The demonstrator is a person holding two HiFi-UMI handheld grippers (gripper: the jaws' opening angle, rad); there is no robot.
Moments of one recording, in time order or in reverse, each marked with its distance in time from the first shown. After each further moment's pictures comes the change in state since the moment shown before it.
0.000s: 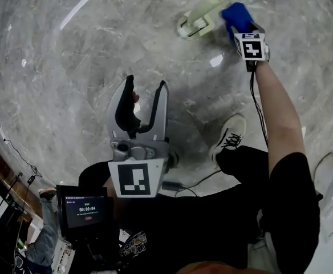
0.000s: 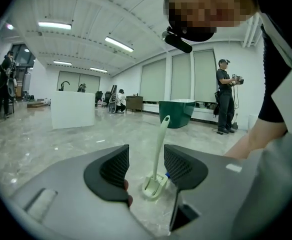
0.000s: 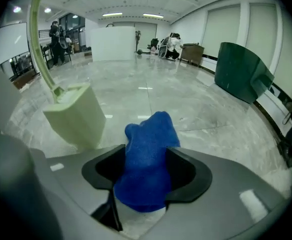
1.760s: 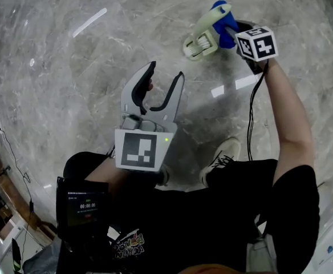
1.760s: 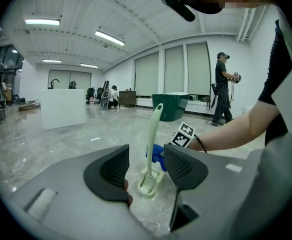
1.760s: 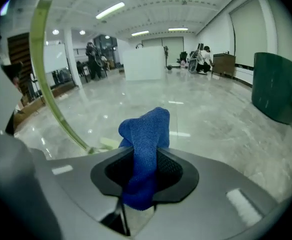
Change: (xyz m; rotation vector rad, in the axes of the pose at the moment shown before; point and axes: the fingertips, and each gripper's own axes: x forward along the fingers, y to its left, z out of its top) left arm 0.043 -0.020 -0.019 0.034 0.047 -0.056; right arm -0.038 0.051 0.127 -0.172 -0.168 0.393
